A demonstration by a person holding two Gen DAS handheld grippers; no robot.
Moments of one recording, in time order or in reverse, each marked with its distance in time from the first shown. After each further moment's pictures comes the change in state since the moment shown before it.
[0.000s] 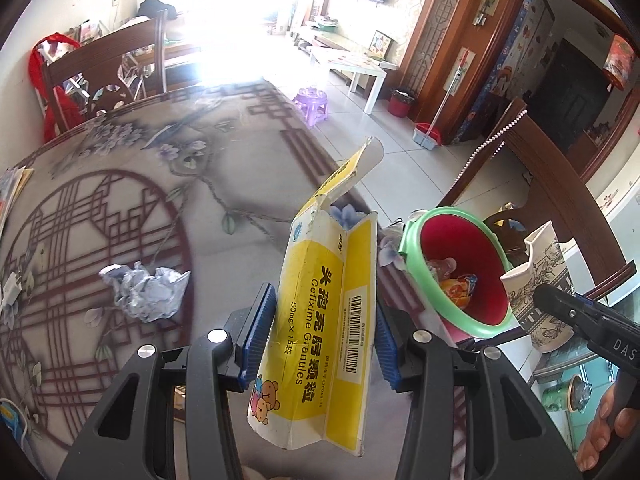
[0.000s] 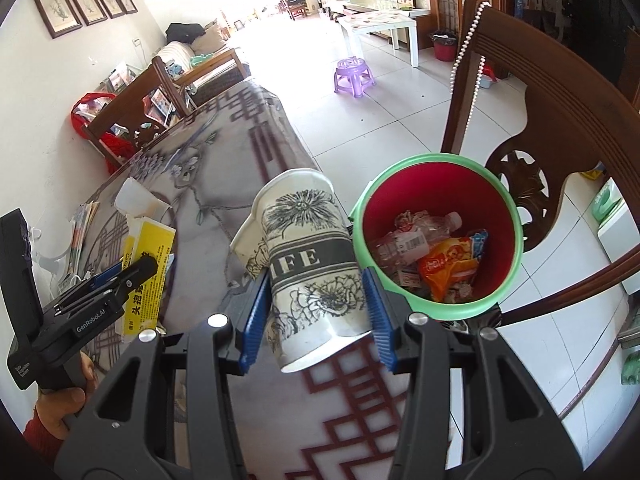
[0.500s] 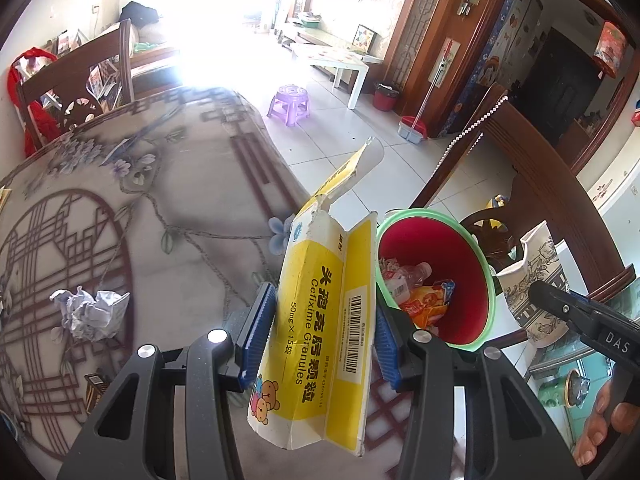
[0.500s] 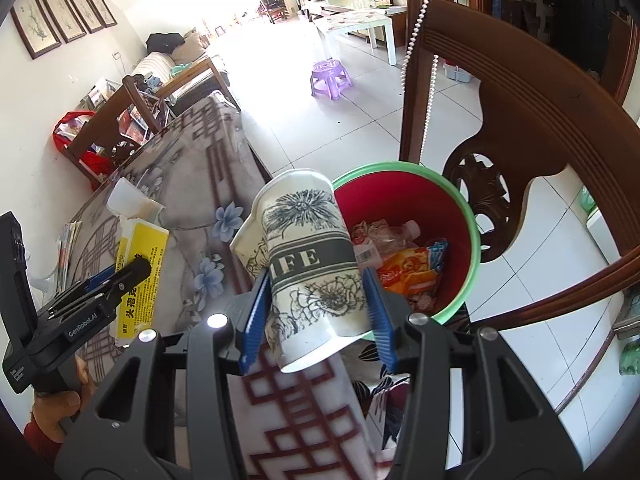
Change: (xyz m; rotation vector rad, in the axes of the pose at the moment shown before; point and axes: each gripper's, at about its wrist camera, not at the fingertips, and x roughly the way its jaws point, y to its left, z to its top) left arm 0.026 -0.064 0.019 0.033 0.014 -0.020; right arm -0.005 -0.067 0.021 0.050 -0.003 -0.035
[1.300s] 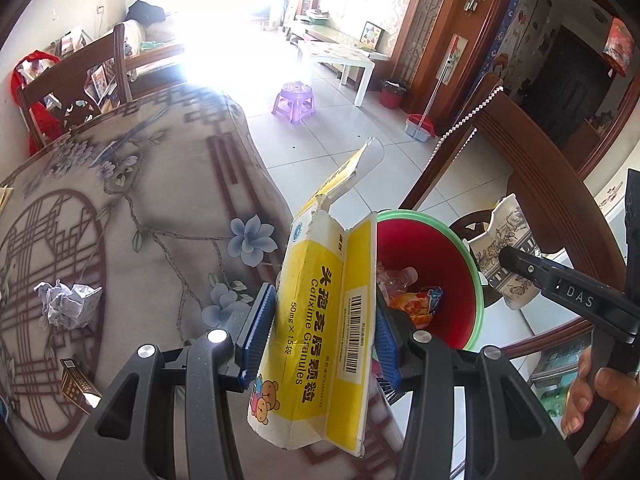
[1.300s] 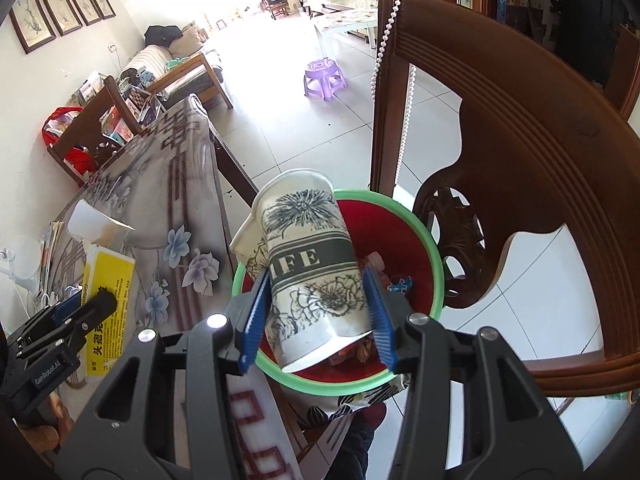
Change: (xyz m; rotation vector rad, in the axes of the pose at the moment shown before) left arm 0.011 -0.058 0.004 -0.017 0.011 0.048; right arm 0.032 -0.054 0.048 -0.049 0.013 -0.011
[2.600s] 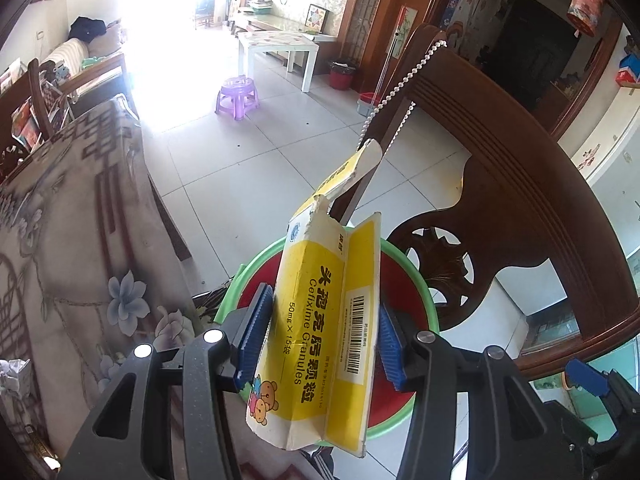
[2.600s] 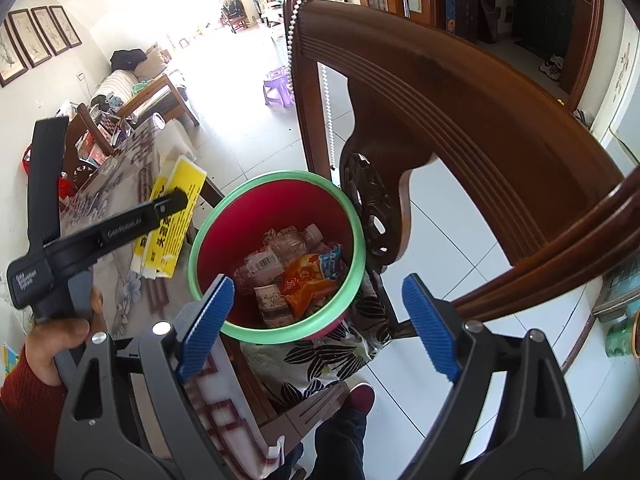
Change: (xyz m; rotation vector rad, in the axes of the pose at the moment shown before) left arm 0.077 -0.103 0.047 0.137 0.052 -0.118; right arm -0.053 -0.065 -0.045 0.126 -0.029 -0.087
